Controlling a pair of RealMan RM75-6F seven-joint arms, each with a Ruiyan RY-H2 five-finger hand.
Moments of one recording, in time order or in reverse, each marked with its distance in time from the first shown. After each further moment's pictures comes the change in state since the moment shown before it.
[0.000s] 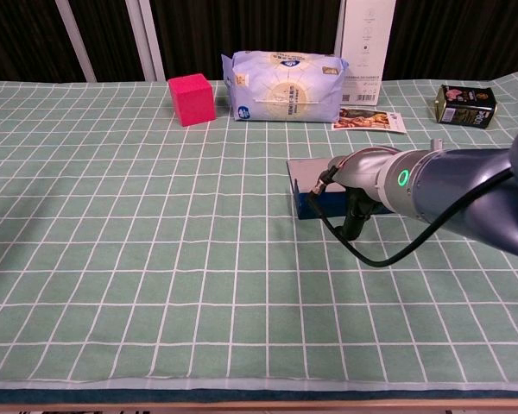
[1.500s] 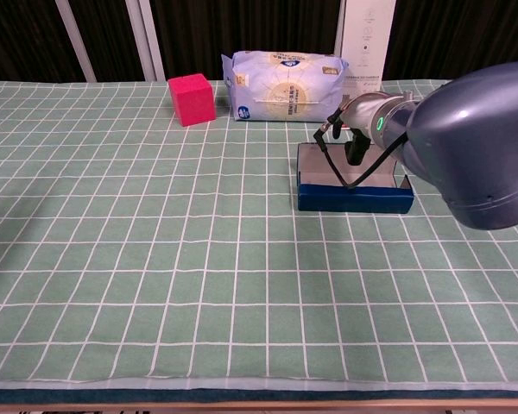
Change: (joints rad) left arm -0.002 -0.001 0.003 -0.005 -0.011 -0.010 0.025; right arm 0.074 -0.118 0.101 0.497 -0.099 -0.118 -0.033
